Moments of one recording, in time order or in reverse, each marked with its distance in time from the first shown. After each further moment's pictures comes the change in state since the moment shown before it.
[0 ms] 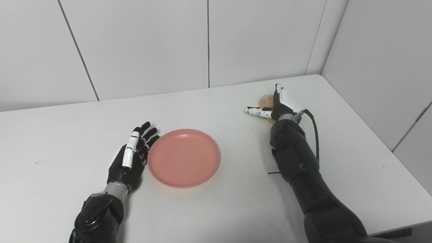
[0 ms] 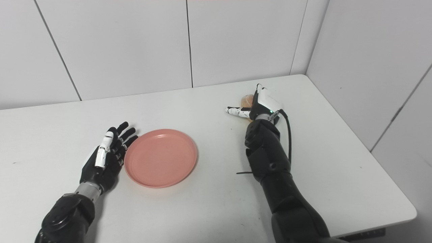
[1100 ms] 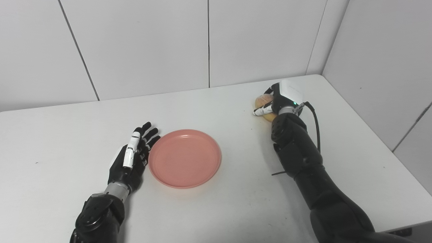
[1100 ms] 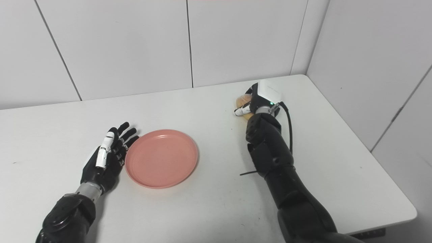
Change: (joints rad) left arm 0.002 -0.003 -0.006 -0.001 0.001 0.000 0.005; right arm -0.013 -0.045 0.080 -0.076 0.036 0.001 -0.003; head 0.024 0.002
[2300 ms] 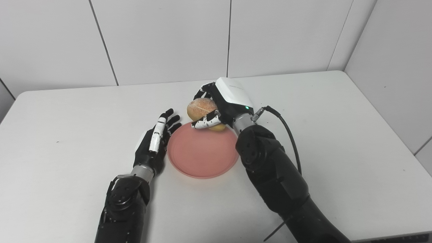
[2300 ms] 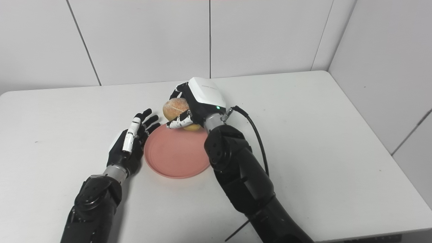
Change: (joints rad) left arm -0.002 -0.063 -0.031 0.005 0.087 -0.014 0.075; right arm 0.171 0.158 0.383 -0.561 -0.043 -0.009 0.312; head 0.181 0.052
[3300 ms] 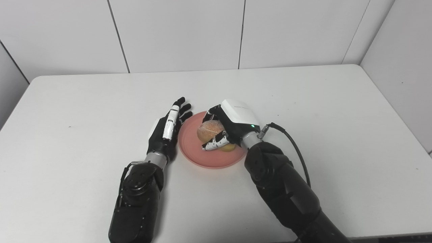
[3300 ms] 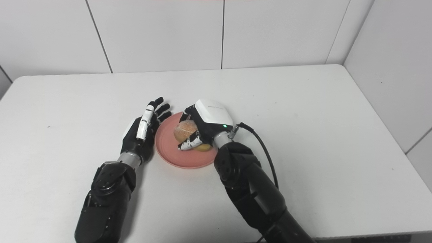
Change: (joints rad) left arm 0.000 -0.028 -0.002 -0.007 0.025 -0.001 0.037; right arm 0.090 -0.035 0.093 0.006 -0.008 0.000 0.049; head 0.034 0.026
